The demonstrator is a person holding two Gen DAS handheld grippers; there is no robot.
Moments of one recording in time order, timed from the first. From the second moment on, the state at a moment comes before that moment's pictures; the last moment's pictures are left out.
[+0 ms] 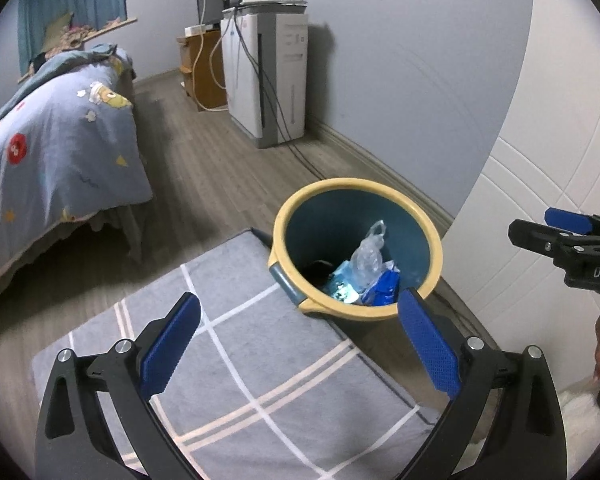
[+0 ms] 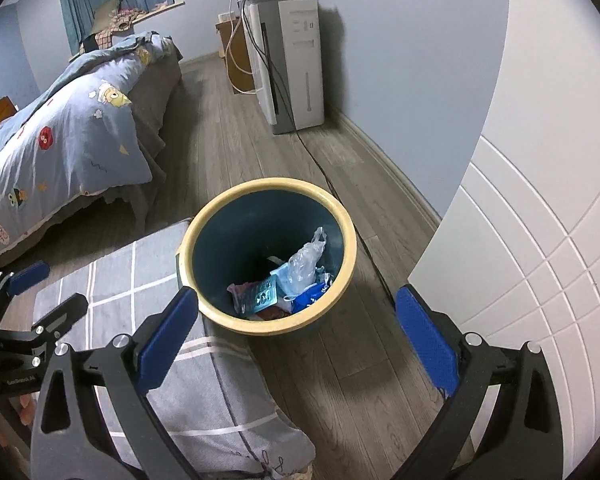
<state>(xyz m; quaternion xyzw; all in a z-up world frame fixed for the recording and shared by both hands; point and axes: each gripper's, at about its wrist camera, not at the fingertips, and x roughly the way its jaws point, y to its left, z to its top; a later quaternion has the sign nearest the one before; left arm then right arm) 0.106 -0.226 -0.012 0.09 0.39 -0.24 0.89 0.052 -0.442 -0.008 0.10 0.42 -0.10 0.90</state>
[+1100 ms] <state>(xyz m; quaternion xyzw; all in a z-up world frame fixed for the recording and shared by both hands) 0.100 -0.221 -0.009 0.10 0.38 -0.24 0.89 0.053 -0.445 -0.010 0.11 0.43 -0.10 0.89</state>
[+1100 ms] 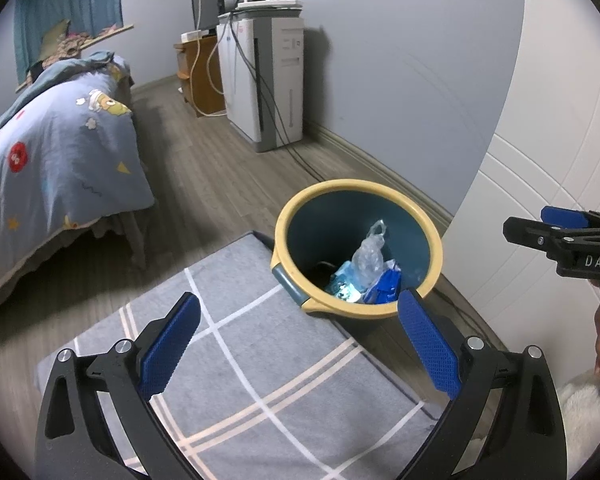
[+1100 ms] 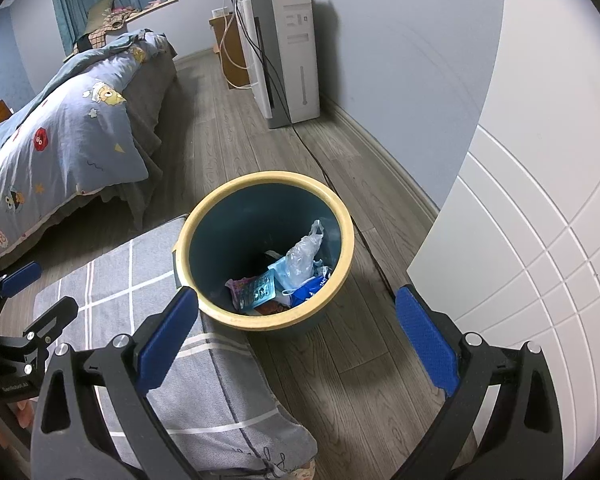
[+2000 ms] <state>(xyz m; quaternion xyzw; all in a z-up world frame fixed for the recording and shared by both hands) 0.101 -0.223 -0.009 0.10 0.38 -0.25 0.89 0.051 -0.445 -0.015 0.12 0.43 -0.11 0.89</state>
